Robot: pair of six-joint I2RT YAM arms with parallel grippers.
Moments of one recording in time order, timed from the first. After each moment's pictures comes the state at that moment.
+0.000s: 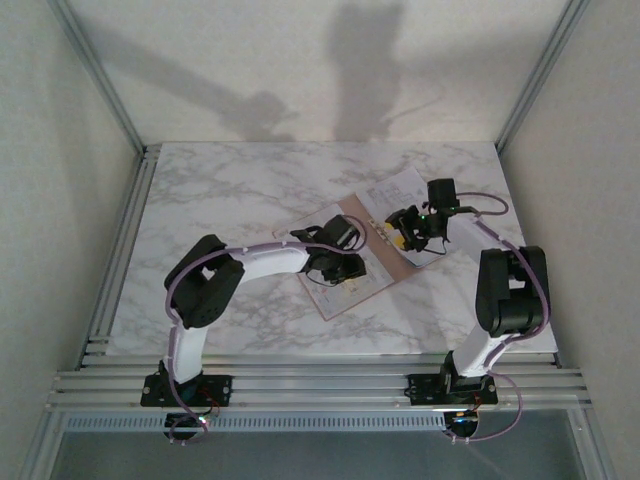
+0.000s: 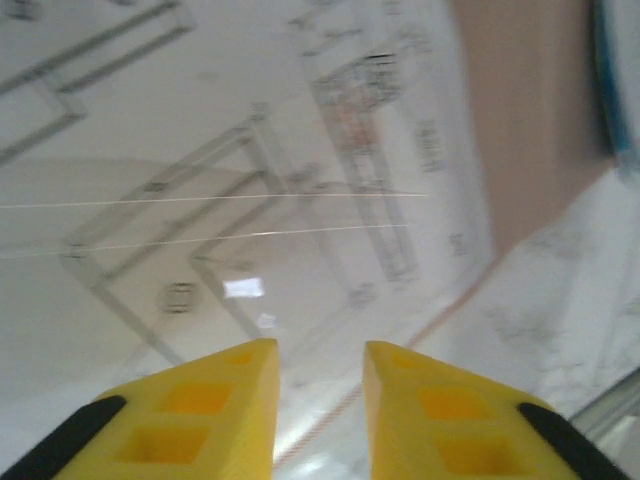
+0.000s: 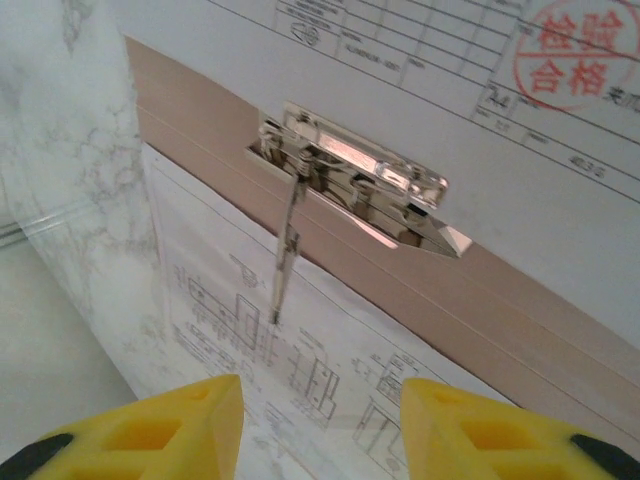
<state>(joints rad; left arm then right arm) -0.81 2.00 1.33 -0.37 0.26 -1.03 0.12 1.69 1.08 -0.43 -0.53 0.98</state>
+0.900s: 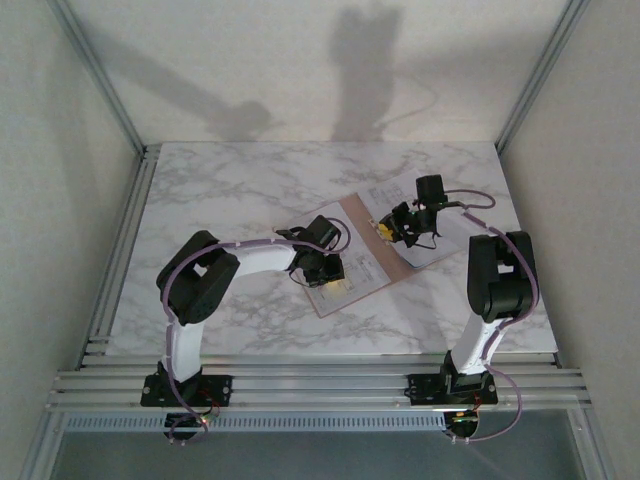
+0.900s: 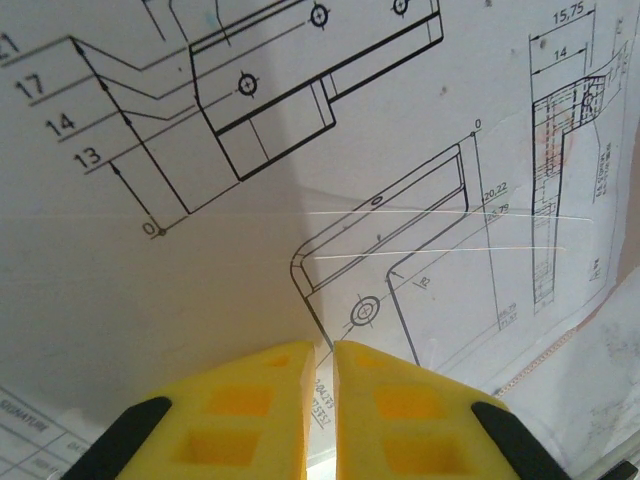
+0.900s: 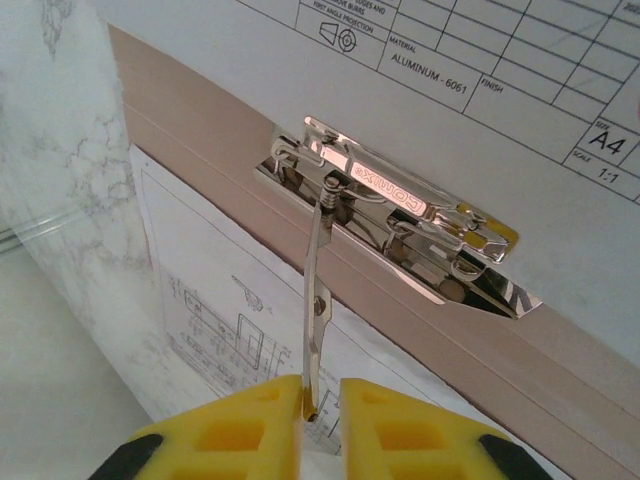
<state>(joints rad) -0.74 1.99 1.23 -0.35 0.30 -0.95 0.16 1.80 1.14 -0.39 -0.53 1.03</state>
